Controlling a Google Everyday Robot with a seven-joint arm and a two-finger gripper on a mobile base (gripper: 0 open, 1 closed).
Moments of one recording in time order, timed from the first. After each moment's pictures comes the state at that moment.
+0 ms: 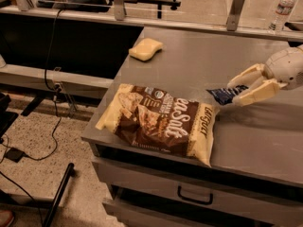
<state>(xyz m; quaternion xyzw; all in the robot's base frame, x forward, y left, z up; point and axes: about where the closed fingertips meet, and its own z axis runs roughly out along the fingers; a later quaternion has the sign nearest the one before) 0.537 -0.233 0.876 -0.60 0.65 0.33 0.34</state>
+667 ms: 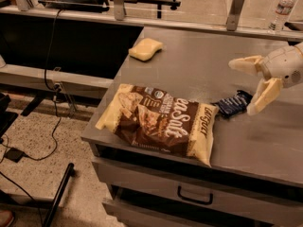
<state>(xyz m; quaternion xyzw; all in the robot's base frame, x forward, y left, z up) 0.548 -0.229 0.876 -0.59 0.65 0.32 0.35</state>
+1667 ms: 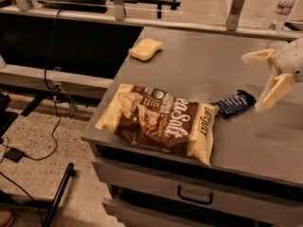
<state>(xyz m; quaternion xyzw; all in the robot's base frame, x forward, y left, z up) 0.555 -0.260 0.884 -0.60 0.68 0.25 0.34</state>
